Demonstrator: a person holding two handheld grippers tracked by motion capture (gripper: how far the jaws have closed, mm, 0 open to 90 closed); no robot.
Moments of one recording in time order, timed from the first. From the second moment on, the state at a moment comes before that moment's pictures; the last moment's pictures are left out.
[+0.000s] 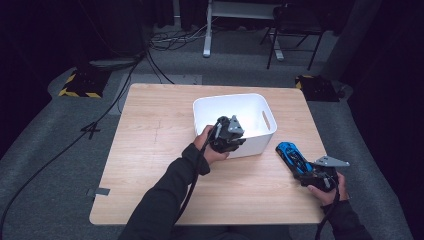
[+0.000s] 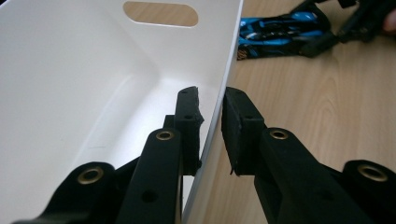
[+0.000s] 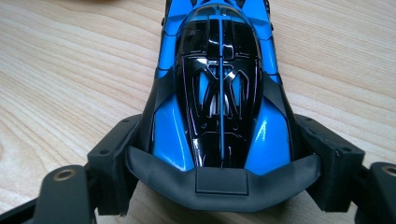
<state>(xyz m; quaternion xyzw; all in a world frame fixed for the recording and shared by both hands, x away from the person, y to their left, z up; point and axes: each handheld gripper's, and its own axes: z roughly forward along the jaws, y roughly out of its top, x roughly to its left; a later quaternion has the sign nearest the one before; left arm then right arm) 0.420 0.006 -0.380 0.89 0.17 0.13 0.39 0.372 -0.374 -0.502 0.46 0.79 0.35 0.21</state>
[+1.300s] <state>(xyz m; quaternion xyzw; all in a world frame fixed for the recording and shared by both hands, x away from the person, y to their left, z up) 0.470 0.131 -0.402 0.77 0.43 0.17 0.45 0.372 -0.374 -0.502 0.46 0.79 0.35 0.21</state>
